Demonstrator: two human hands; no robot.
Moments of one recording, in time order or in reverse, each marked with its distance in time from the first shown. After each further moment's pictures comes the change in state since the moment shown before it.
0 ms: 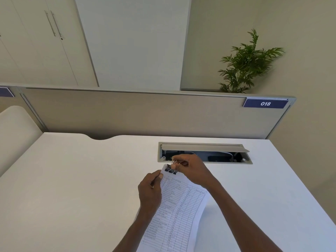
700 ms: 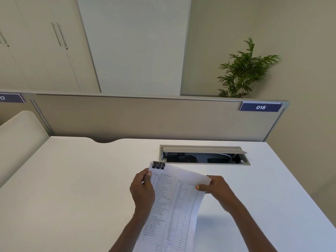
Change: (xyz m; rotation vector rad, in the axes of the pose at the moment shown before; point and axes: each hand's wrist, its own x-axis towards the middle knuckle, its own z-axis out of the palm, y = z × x) left_hand -0.006 0.013 -0.030 -0.011 0.155 -0.086; right_hand -0.073 0.074 -0.019 0.405 0.058 0.244
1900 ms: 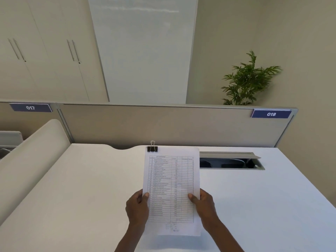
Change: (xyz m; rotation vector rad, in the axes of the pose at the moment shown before) left_hand 0.016 -0.050 -0.106 0.011 -0.060 -0.261; right_hand -0.021 0.000 0.161 0.253 0.280 0.042
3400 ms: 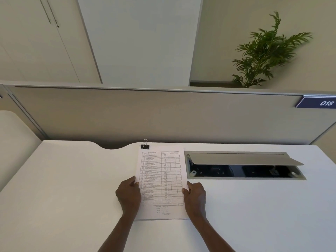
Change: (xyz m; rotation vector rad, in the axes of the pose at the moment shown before) left_hand 0.215 -0.063 0.082 0.323 0.100 -0.009; right_hand 0.188 0.057 0.101 -0.636 0.192 -0.060
